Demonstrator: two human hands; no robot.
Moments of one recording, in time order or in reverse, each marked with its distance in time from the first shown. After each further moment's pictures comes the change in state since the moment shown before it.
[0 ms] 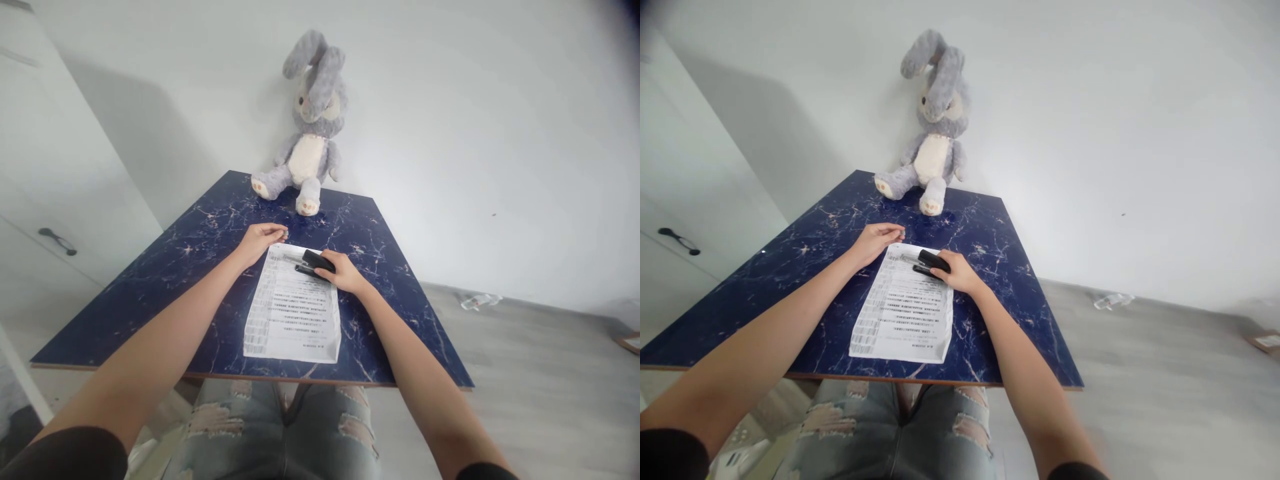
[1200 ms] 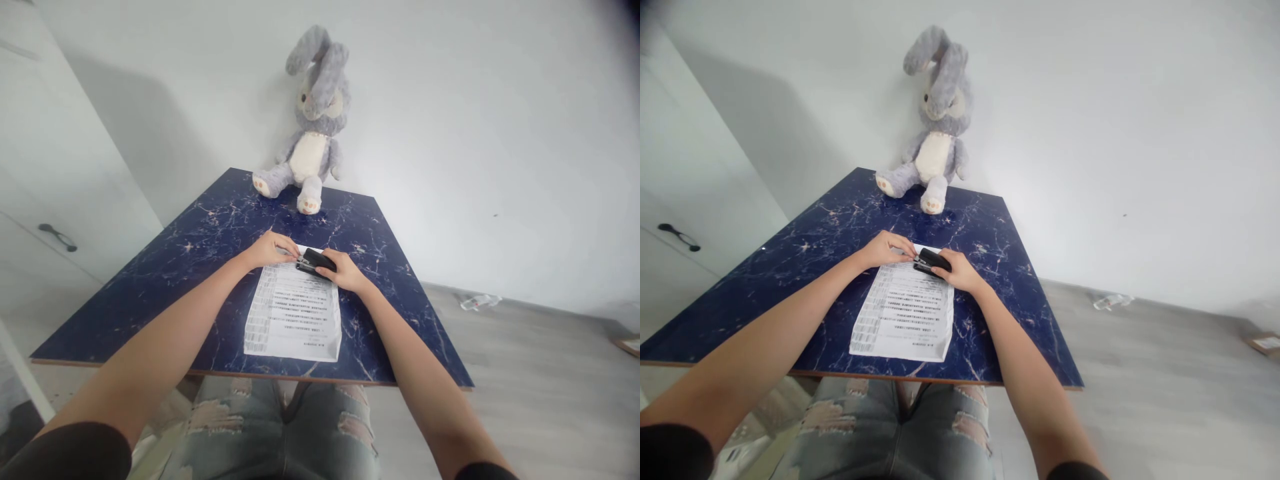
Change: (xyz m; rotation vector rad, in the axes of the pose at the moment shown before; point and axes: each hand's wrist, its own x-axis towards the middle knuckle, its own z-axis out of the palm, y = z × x) left_hand -0.012 0.016 0.005 0.525 -0.511 0.315; right_hand 0.000 0.003 0.000 0.002 -0.012 -0.006
